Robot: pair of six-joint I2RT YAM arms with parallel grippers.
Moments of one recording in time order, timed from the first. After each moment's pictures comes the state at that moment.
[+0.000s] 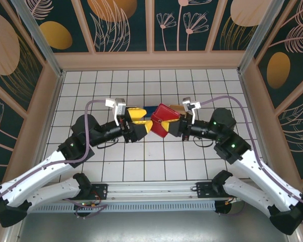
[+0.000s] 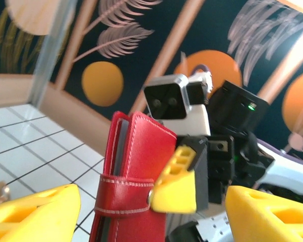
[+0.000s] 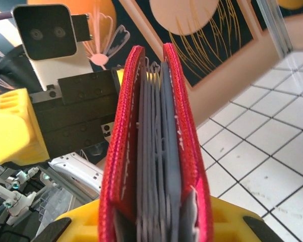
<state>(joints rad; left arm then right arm) -0.90 0.86 0.87 0.11 0.37 -0.52 0.70 0.76 0.80 -0.03 -0.67 0.57</state>
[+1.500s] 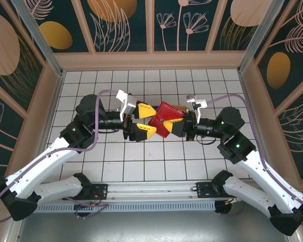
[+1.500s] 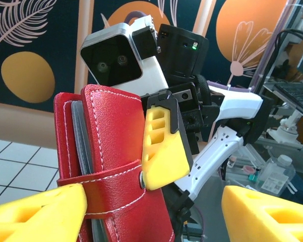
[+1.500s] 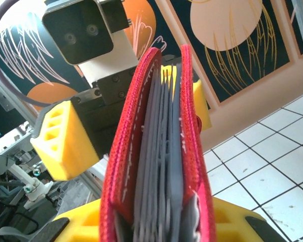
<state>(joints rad) -0.78 1.04 1.09 -0.02 0.83 -0.25 0.69 0.77 0.87 0.02 -0.78 0.57</state>
